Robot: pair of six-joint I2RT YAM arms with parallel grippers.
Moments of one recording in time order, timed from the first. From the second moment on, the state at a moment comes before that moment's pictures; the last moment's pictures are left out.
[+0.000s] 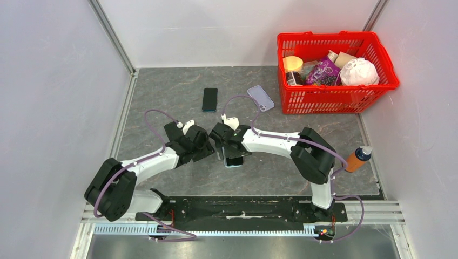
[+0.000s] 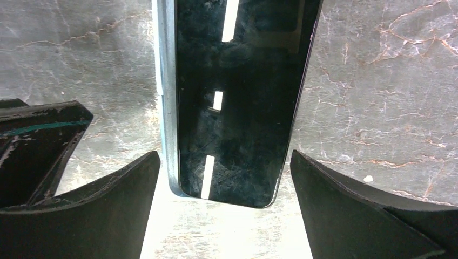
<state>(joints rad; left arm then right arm) -0.61 1.31 0.58 -0.21 -0.17 -0.93 1.02 1.94 1.38 -0.68 0.35 0.78</state>
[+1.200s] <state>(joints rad) -0.56 1.61 0.75 -0.07 -0.02 -1.01 0.77 1.74 1.16 -0.45 0.06 0.67</state>
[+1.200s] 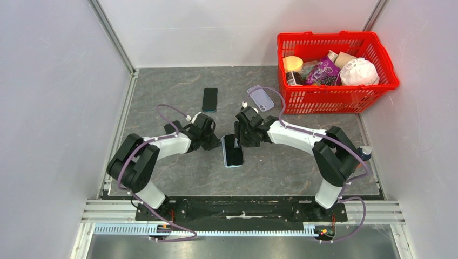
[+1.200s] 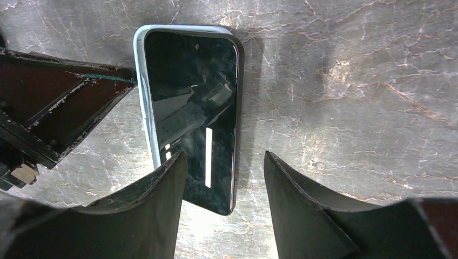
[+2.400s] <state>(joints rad) -0.69 1.50 0.64 -0.06 -0.09 -1.07 0.89 1.79 1.13 -0.43 0.12 0.69</state>
